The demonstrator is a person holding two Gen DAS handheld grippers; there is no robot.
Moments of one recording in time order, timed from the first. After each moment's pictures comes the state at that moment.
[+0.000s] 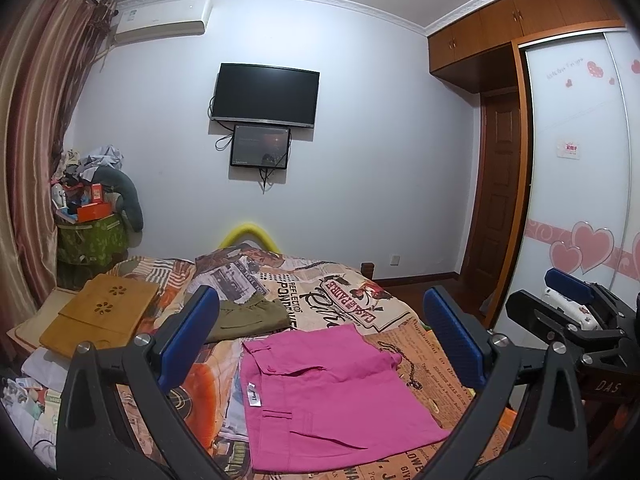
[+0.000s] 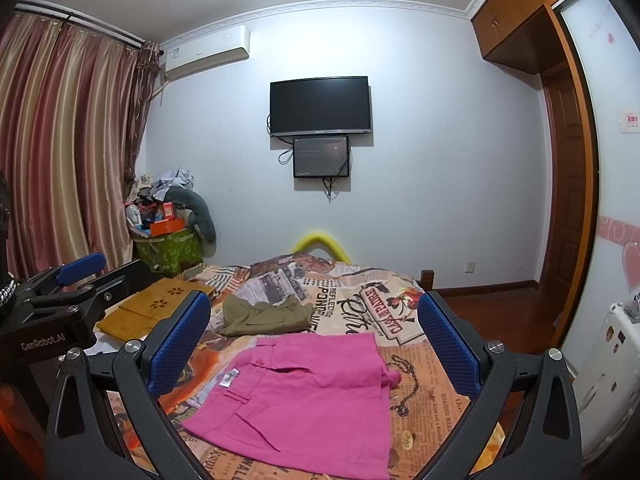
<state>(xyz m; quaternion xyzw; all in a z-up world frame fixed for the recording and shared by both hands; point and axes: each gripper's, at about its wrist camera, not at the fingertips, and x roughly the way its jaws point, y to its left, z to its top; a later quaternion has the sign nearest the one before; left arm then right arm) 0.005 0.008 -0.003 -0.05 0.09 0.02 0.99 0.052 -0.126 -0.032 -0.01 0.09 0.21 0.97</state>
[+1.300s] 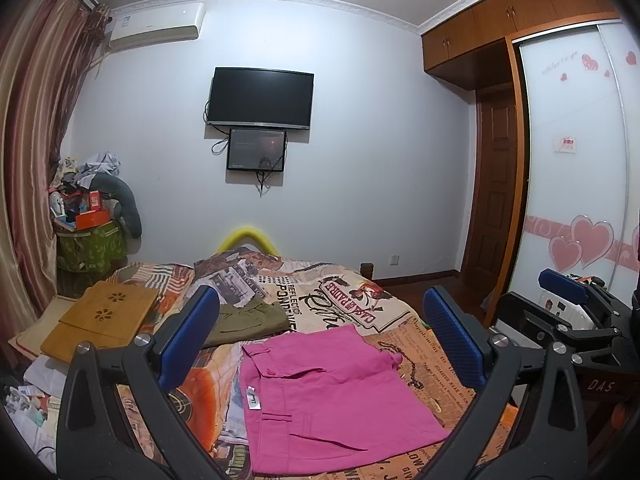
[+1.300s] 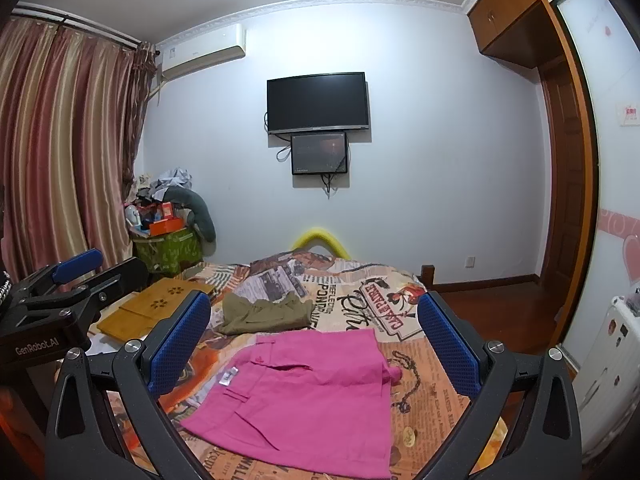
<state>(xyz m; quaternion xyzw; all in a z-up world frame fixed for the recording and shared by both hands) 0.007 0.004 -0.008 -0.04 0.09 0.02 1.00 0.055 -0.130 -0.036 -0.01 0.09 0.22 0.97</state>
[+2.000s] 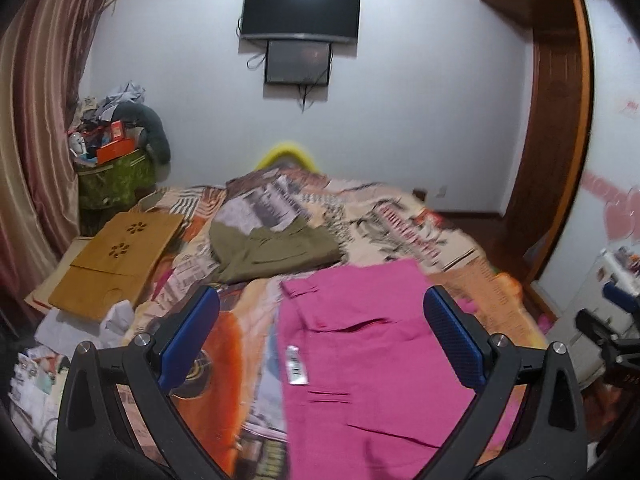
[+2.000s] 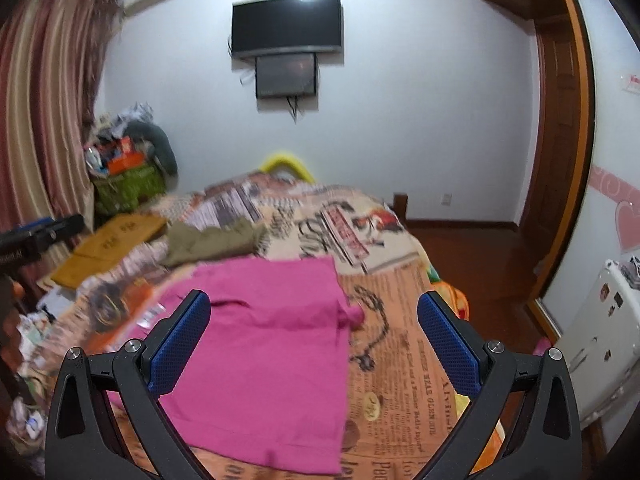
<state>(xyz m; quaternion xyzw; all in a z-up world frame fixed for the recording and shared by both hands) 0.134 0.069 -0.097 -0.05 0.24 0.09 0.96 0.150 -0.154 -0.135 -0.05 0.23 0.16 0.96</state>
